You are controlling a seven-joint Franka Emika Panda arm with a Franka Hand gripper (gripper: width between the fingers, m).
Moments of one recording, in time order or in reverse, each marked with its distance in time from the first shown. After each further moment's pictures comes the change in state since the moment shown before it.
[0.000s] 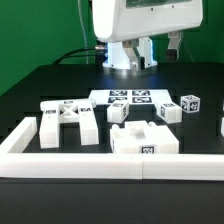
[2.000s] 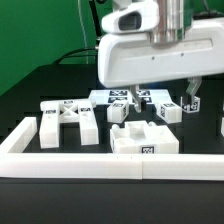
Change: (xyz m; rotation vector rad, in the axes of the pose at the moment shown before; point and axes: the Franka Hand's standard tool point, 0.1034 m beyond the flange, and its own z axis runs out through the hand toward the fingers) arm 0.011 -0.002 0.077 -0.009 0.012 0.510
